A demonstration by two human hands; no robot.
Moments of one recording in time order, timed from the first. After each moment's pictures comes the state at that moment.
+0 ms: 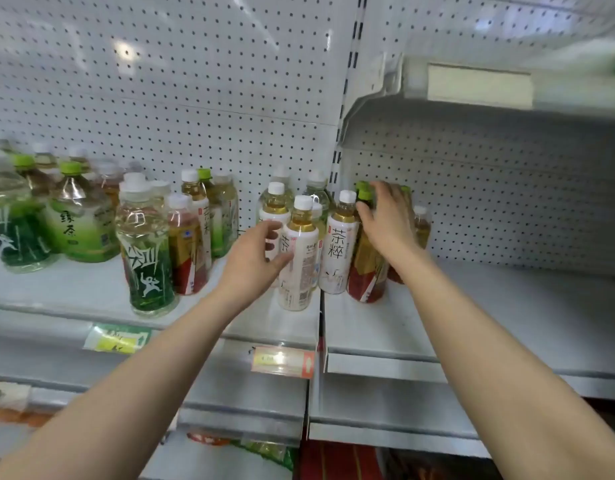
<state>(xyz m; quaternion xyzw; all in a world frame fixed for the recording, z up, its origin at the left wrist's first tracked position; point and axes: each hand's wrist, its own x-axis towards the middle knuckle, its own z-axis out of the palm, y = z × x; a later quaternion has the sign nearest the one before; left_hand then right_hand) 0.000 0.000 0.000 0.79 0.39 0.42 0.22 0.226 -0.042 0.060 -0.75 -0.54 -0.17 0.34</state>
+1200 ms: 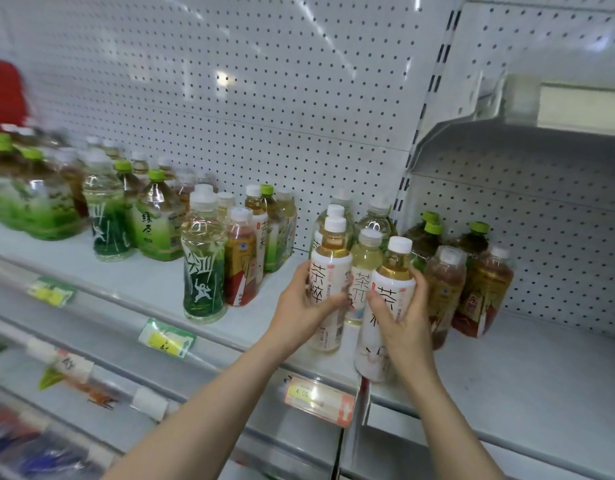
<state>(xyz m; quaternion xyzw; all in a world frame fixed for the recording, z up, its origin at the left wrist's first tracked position) 0.006 -0.002 -0.045 0.67 0.35 0.50 0.43 0.169 -0.069 -0.041 -0.53 -0.55 0.15 0.63</state>
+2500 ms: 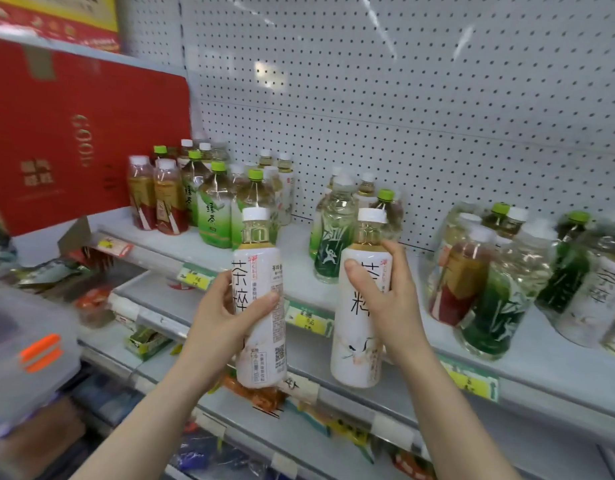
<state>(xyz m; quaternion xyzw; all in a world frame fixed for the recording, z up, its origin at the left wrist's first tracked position) -0.539 0.070 -0.046 0.56 0.43 0.56 0.45 -0.316 0.067 -0.015 -0.45 -0.58 0.25 0.63</state>
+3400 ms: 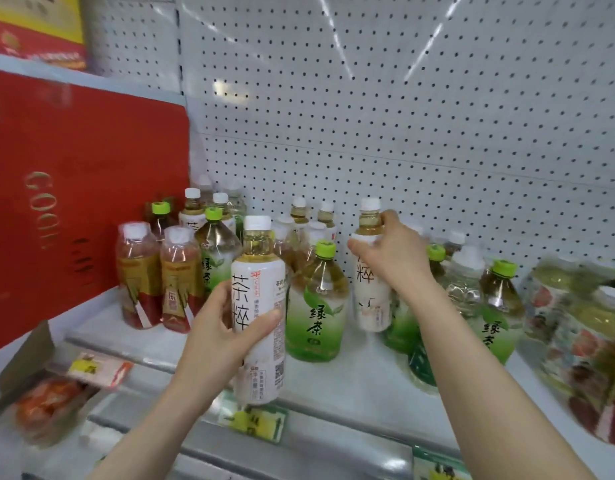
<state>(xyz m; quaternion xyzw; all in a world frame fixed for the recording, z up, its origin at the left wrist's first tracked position) -0.681 0.323 -0.018 0.62 0.40 0.53 0.42 -0.422 0.358 0.071 -0.72 -0.58 -0.06 0.37</state>
